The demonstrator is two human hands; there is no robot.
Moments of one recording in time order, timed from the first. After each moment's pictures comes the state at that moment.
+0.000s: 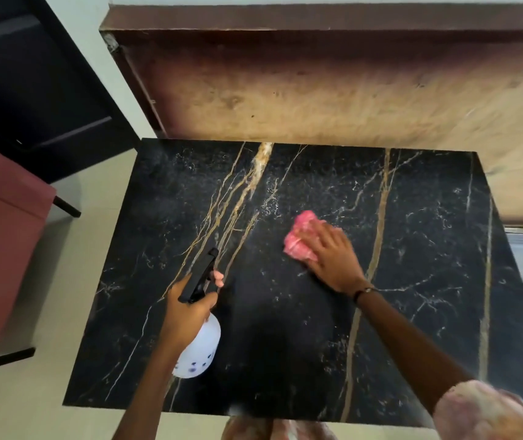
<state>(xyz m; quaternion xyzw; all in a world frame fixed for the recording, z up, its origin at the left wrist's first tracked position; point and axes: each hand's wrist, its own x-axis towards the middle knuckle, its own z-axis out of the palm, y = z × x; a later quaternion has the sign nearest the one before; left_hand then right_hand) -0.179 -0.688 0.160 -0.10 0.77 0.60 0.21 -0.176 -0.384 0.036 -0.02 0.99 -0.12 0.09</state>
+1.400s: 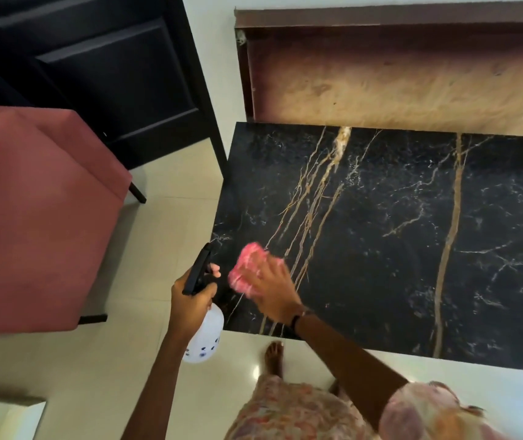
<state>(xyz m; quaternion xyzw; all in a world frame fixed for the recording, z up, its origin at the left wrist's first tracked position) -0.120 -0.914 0.163 -0.13 0.77 0.62 0.12 -0.117 -0.739 0.055 -0.14 0.98 -0.11 0.13</state>
